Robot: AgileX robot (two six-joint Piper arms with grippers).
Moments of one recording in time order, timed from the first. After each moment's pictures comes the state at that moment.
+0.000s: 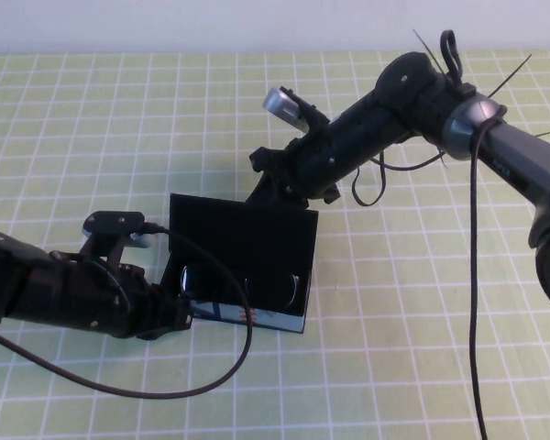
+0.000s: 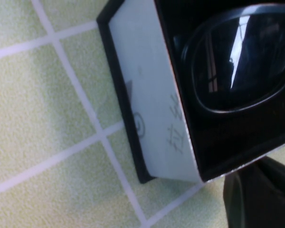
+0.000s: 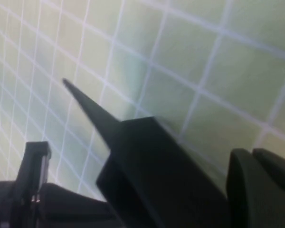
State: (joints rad) right arm 0.40 2.45 -2.18 0.91 1.21 -0.25; left arm -0.21 1.71 -0.76 -1.21 0.57 1.22
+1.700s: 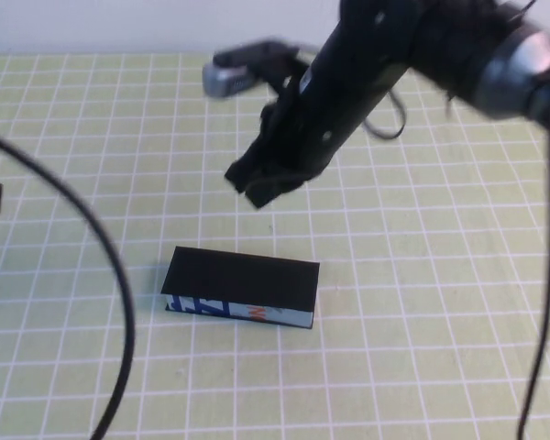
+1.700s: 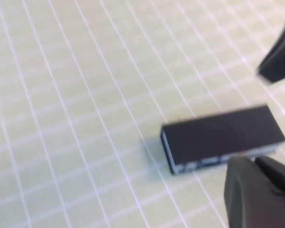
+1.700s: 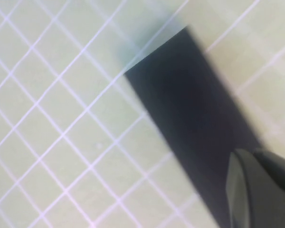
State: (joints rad) right arm 0.63 2.03 -2.02 0.35 1.23 -0.21; left arm -0.21 0.84 -1.05 -0.26 0.95 0.26
